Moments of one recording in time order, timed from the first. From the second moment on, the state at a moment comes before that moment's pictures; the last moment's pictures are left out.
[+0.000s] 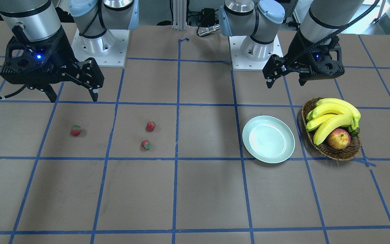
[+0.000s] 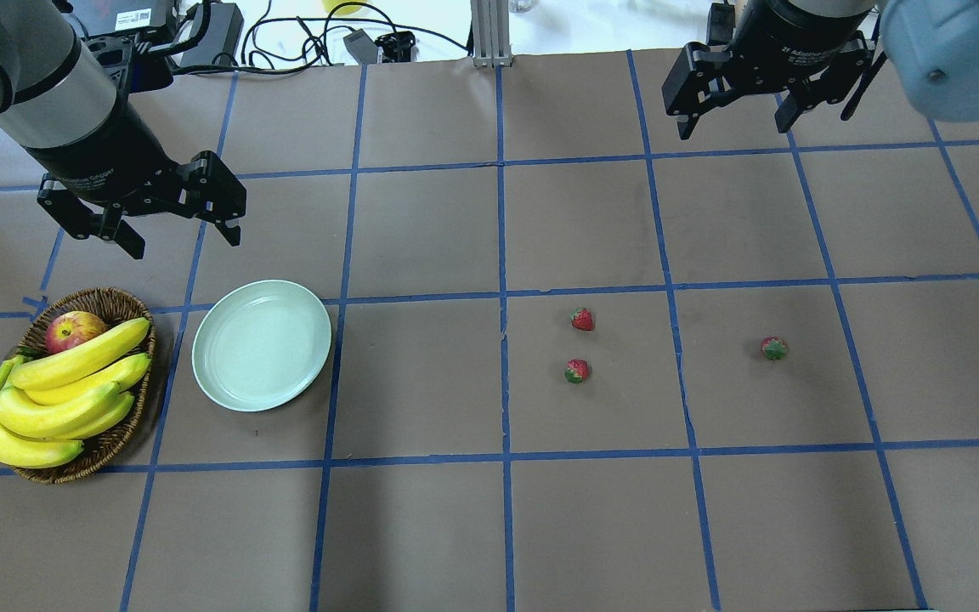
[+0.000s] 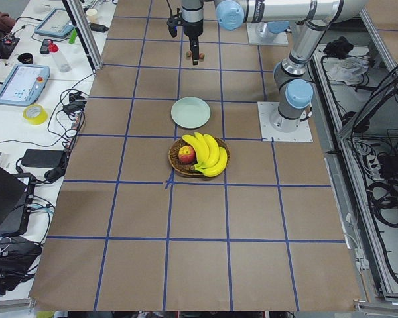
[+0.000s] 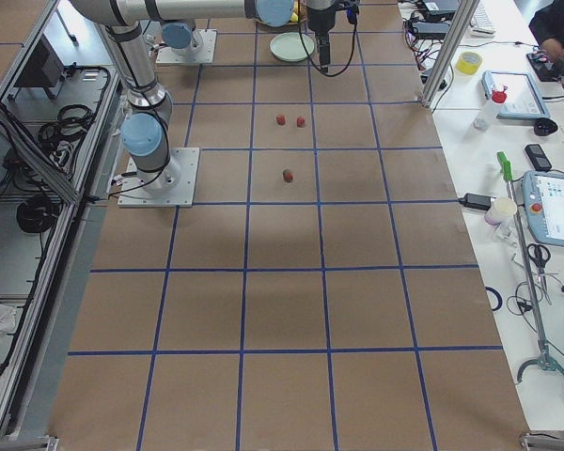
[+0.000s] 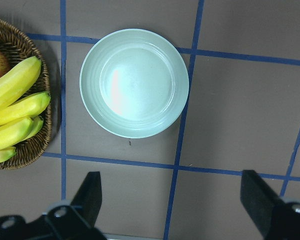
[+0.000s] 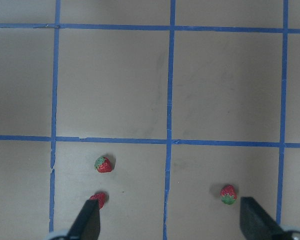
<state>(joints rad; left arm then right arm) -1.48 -1.50 -1.65 -1.59 1.58 -0.02 1.59 -1.52 1.50 -1.69 -1.55 -0.02</state>
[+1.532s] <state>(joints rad) -1.48 -1.50 -1.65 -1.57 1.59 -0.02 1.58 -1.52 1.49 -1.69 -1.57 -0.02</state>
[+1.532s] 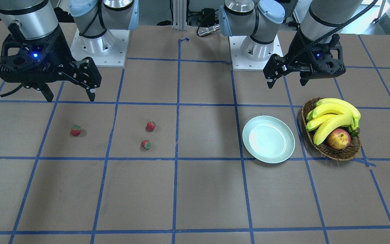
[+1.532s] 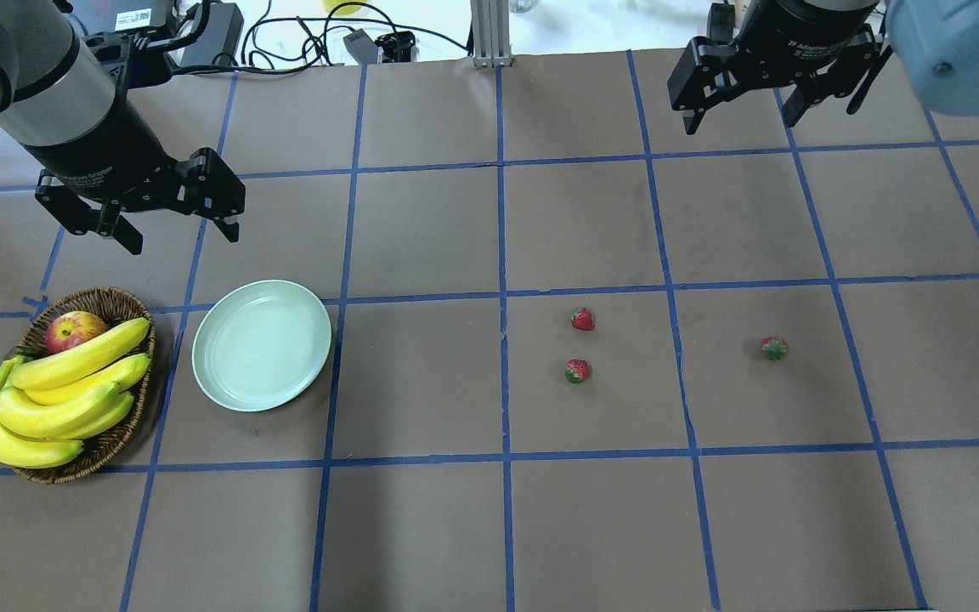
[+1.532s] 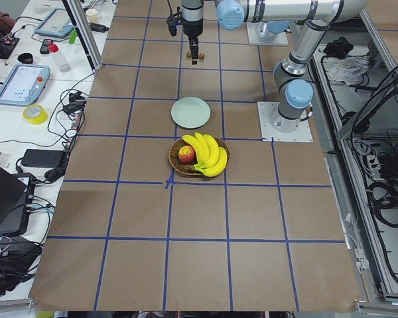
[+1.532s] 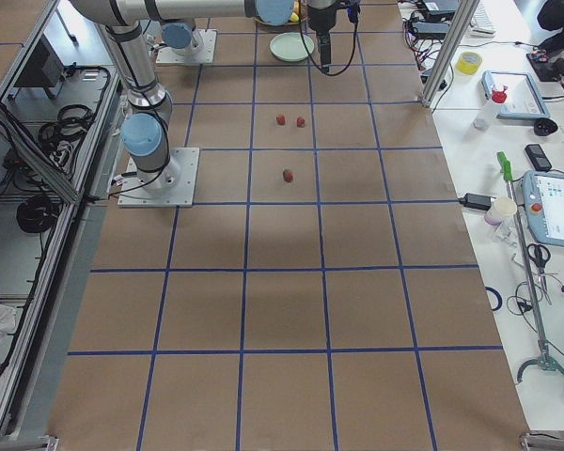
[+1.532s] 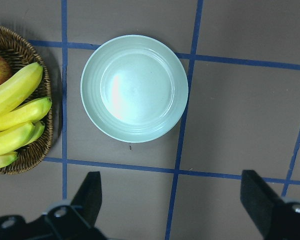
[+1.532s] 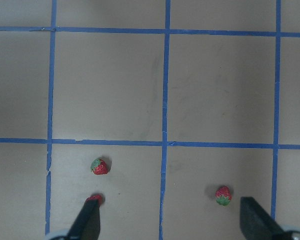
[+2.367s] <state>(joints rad) -1.48 -1.48 -1.64 -1.57 1.59 -0.02 1.60 -1.46 1.58 -1.68 -1.54 0.04</state>
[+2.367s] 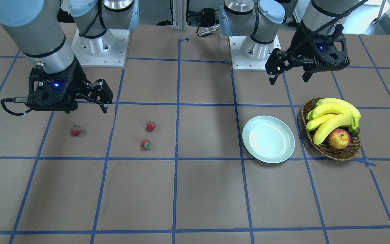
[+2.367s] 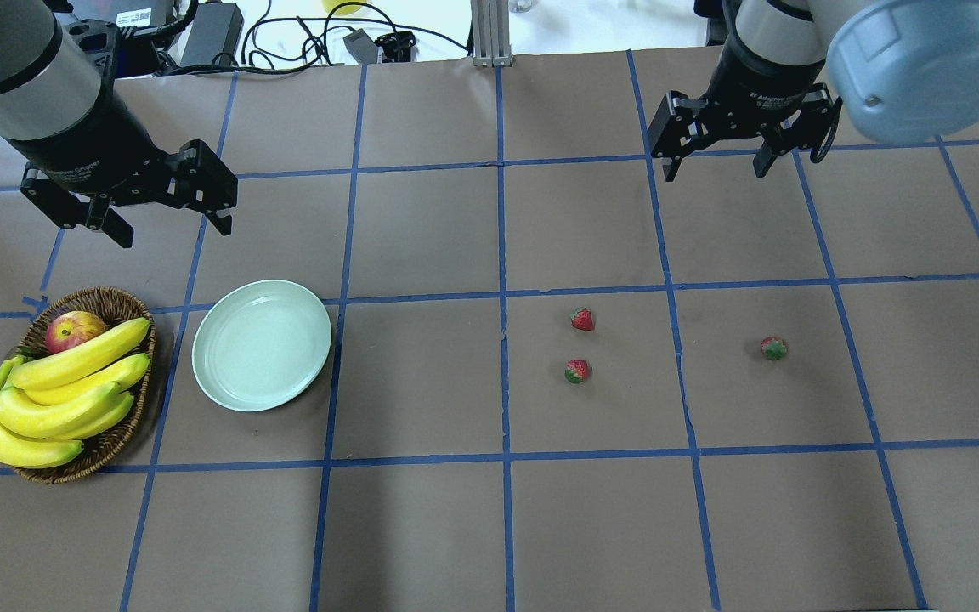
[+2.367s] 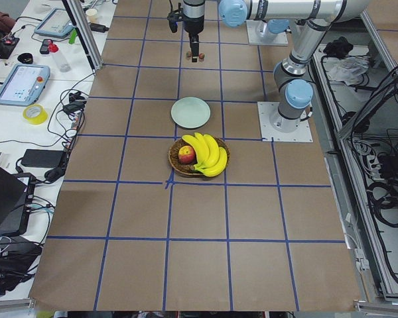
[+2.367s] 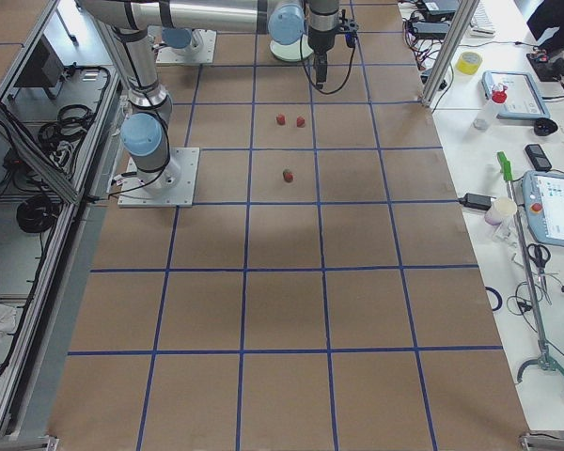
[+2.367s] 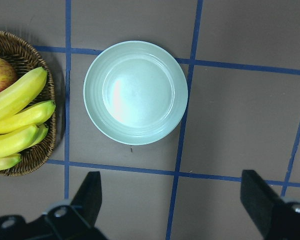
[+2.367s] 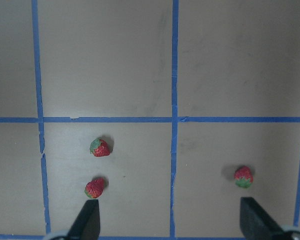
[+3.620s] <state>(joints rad) -1.47 -1.47 -1.65 -1.59 1.59 -0.03 1.67 -1.36 1.97 -2.15 -1.46 0.15</state>
